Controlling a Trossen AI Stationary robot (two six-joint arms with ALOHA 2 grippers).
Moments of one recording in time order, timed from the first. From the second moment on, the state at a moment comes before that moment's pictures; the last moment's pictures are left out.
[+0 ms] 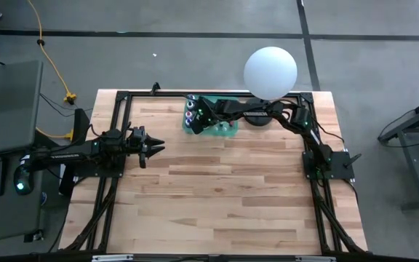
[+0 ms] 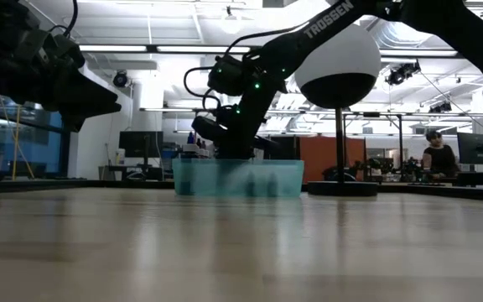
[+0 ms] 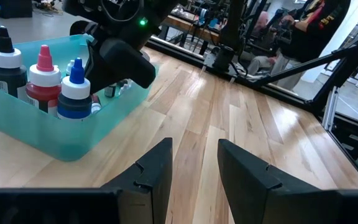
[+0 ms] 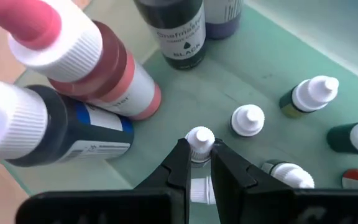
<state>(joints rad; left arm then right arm) 0.16 0.17 0.01 0.01 0.01 -0.32 -0.33 2.23 1.72 -0.47 0.14 0.58</state>
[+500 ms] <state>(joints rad) 0.16 0.17 0.01 0.01 0.01 -0.32 -0.34 2.23 1.72 -0.48 0.13 0.58</state>
